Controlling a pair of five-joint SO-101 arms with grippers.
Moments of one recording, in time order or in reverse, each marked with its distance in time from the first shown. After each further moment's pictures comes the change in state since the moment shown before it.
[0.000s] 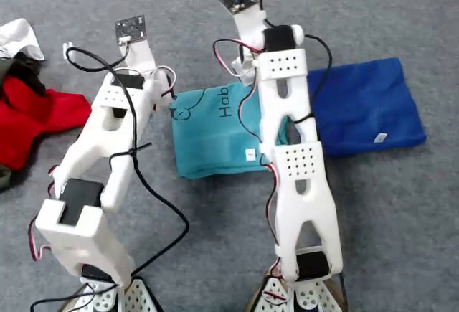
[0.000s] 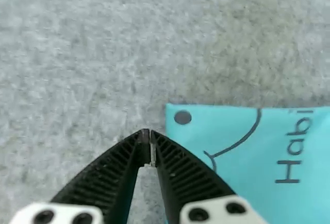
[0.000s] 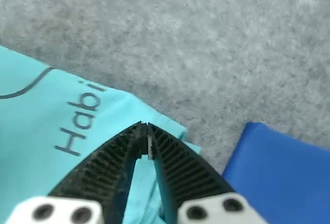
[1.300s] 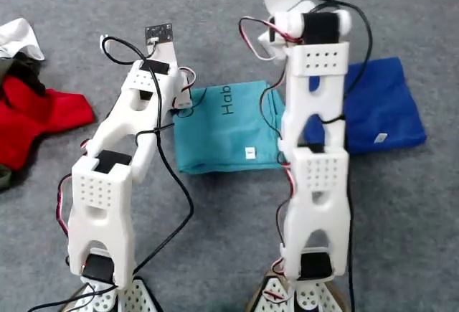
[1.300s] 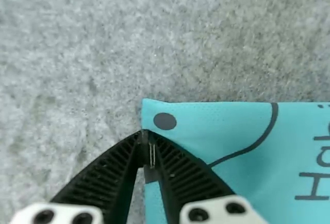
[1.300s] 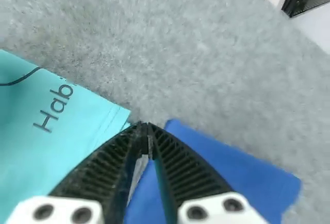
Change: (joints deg) left arm 3.2 23.3 -25.8 13.7 0.0; right arm 4.1 -22.6 6.6 1.8 12.5
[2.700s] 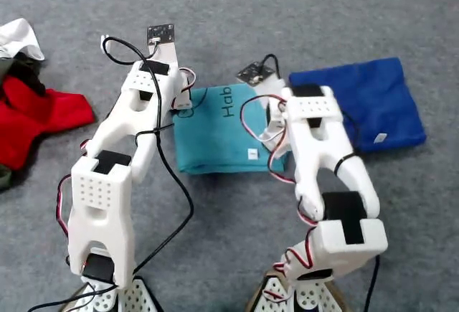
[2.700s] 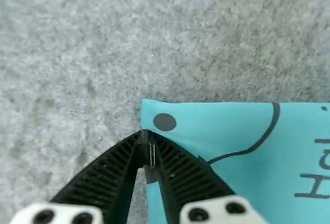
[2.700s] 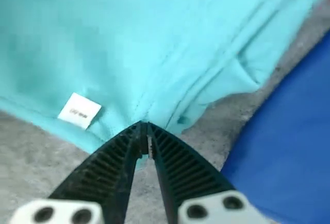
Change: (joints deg) left arm 0.0 -0.4 0.5 -0.7 -1.9; right arm 2.4 -37.4 104.4 -35.6 3.1
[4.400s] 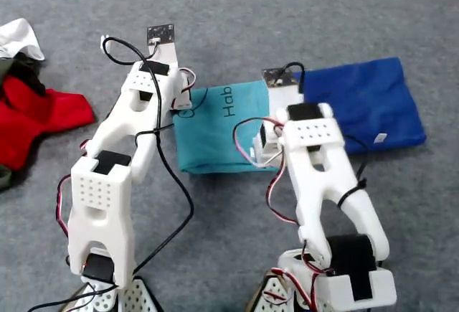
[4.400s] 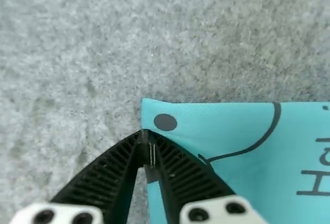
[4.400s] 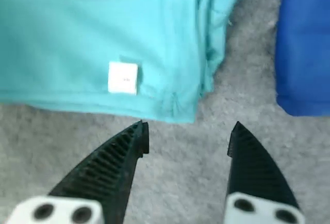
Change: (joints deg) left arm 0.0 -0.2 0.5 -0.1 0.0; right arm -6.3 -18.8 13.3 4.4 -35.3
